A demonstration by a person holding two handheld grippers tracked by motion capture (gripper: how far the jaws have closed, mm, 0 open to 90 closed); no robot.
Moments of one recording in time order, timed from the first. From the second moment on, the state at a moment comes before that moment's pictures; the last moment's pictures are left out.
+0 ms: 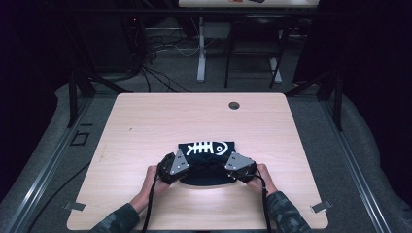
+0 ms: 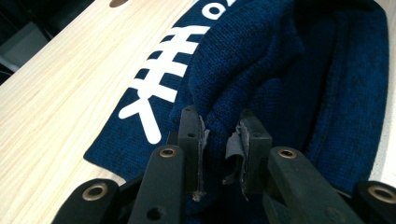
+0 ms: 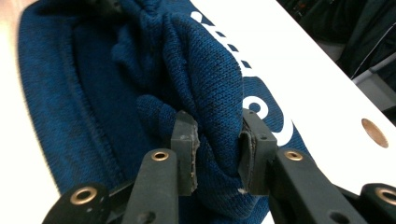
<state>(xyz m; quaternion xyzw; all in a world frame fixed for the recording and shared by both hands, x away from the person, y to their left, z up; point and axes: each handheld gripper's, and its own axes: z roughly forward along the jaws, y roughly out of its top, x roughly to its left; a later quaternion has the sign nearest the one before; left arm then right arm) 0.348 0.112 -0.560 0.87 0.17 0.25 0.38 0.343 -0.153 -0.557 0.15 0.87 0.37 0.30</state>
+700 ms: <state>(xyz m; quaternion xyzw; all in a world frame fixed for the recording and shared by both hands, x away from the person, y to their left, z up) 0.358 0.109 -0.566 0.88 0.19 0.22 0.39 0.346 -0.155 -0.563 0.18 0.87 0.36 0.28</state>
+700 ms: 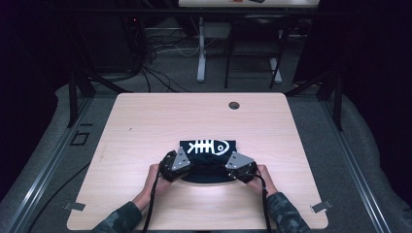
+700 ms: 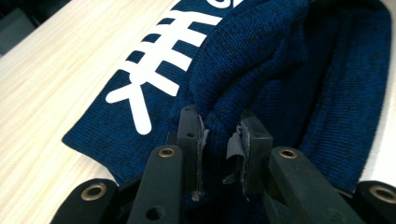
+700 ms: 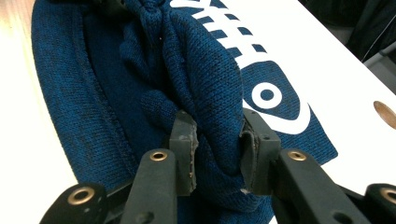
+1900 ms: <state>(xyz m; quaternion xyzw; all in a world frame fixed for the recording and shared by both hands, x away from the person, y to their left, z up) 0.381 0.109 -0.535 0.86 0.28 0.16 0.39 0.360 -0.150 -0.533 0.31 0.86 0.36 0.21</state>
